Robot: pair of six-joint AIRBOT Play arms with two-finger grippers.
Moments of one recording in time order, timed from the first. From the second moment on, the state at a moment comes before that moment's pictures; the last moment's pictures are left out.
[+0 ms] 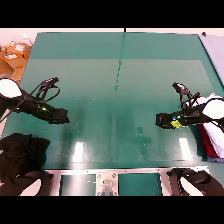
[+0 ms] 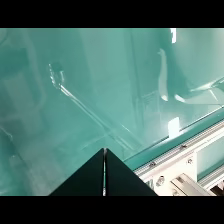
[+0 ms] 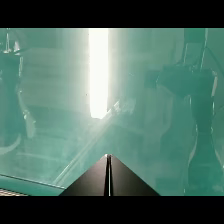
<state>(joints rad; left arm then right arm) -0.09 -1.01 0.92 1.08 -1.42 -1.39 0.18 -0.81 0.78 -1.30 1.30 1.80</state>
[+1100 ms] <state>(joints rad) 0.23 -1.01 0.49 1.90 -1.35 -1.73 0.18 -0.81 0.78 -1.30 1.30 1.80</state>
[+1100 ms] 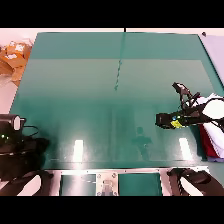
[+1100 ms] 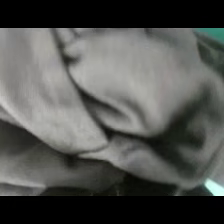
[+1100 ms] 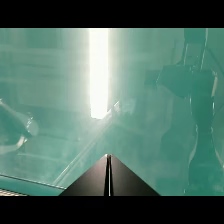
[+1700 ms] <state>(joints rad) -0.12 -1.00 1.35 1.60 -1.53 -1.73 0.18 -0.81 0.78 -1.30 1.30 1.80</state>
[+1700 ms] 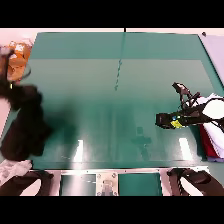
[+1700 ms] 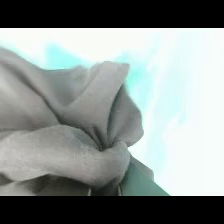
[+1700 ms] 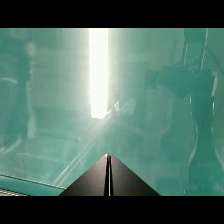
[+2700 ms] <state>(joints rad) -0.40 -1.25 1.38 1.30 -1.39 -1.65 0.16 -0.84 0.78 -1.27 1.26 1.80</state>
